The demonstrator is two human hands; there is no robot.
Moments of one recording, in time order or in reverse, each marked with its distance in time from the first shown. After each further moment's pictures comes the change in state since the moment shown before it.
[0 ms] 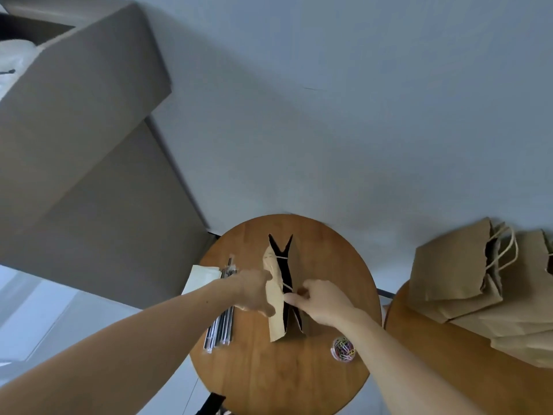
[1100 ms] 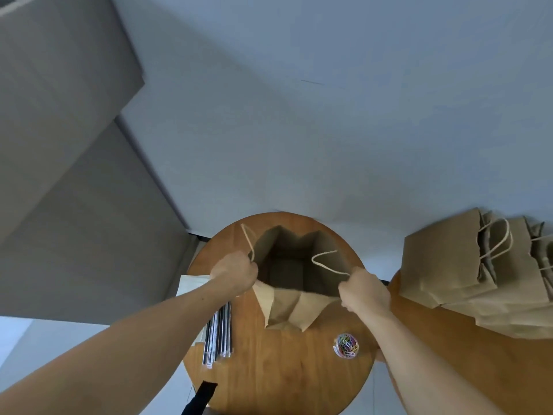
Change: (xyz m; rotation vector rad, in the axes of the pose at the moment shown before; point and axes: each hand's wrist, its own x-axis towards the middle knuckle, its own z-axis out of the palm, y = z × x) left_hand 0.054 -0.047 -0.018 -0.187 0.405 -0.175; right_hand 0.013 0.031 -0.018 -0.037 0.390 0.485
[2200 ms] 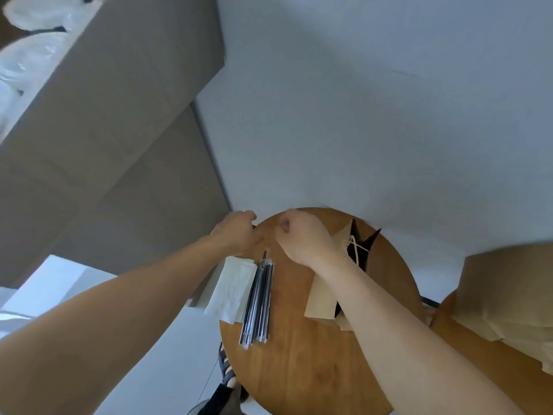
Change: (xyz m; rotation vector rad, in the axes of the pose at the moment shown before) left_hand 0.012 -0.077 -0.083 -0.013 0.022 0.026; right_hand -0.044 -0.220 -0.021 0.215 -0.176 -0.647
